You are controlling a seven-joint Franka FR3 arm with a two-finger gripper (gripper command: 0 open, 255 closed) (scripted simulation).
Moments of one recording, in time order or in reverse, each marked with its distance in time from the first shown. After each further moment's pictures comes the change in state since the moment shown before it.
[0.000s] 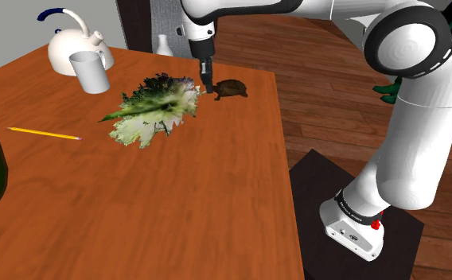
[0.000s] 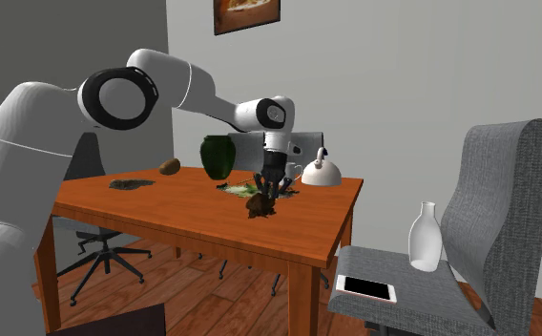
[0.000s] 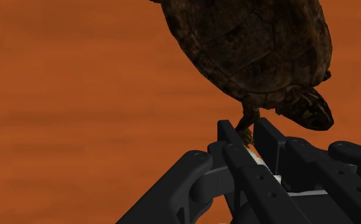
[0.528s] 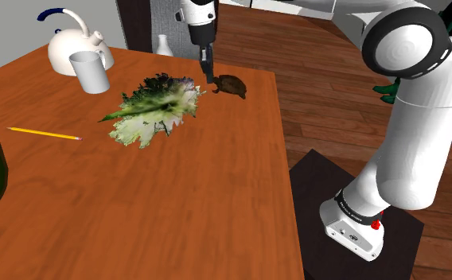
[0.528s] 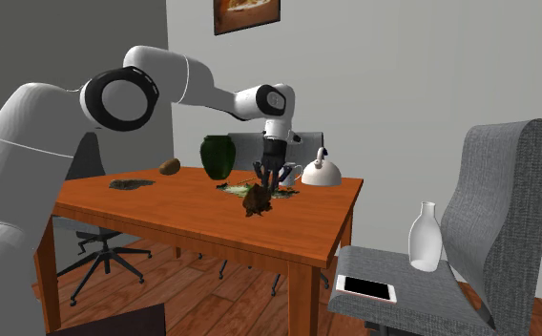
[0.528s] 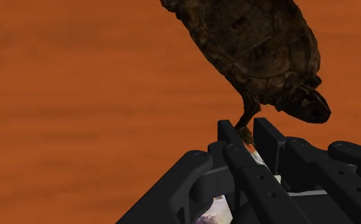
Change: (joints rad) arm 0.004 0.011 0.001 0.118 0.000 -0.109 -0.005
